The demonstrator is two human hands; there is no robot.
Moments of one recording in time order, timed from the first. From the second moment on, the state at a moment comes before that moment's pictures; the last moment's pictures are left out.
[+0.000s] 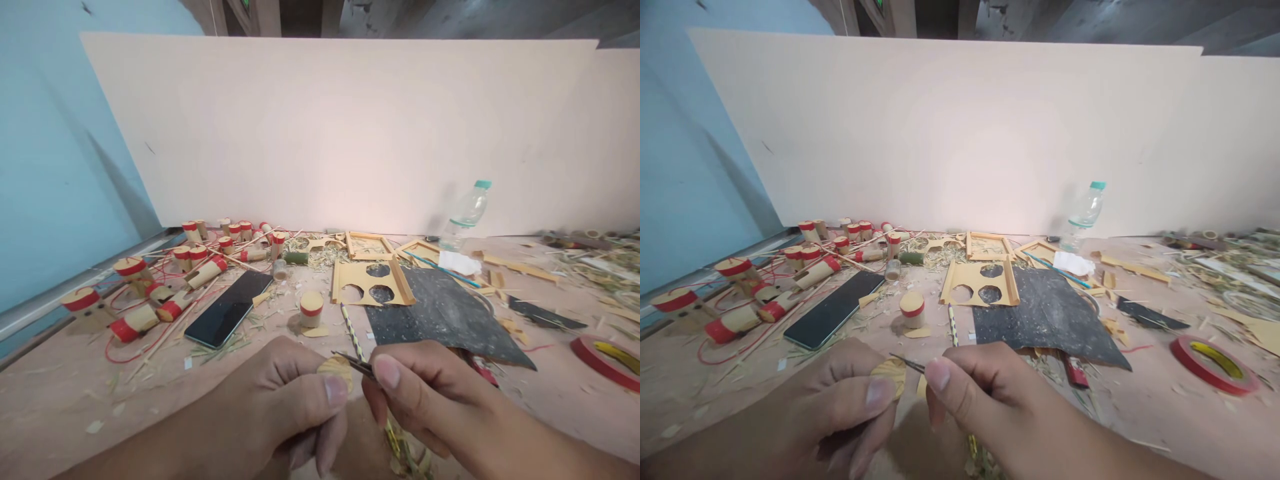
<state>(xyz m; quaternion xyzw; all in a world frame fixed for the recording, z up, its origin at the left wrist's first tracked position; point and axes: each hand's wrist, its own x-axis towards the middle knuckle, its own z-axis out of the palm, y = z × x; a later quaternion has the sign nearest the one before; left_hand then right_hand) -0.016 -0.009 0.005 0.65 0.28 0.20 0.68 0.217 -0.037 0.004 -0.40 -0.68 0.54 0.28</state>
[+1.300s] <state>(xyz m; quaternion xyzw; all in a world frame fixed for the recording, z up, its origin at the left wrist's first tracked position) -0.022 -0.007 0.001 0.61 0.26 0.15 0.74 0.215 -0.039 0.012 -0.40 -0.69 0.55 0.26</state>
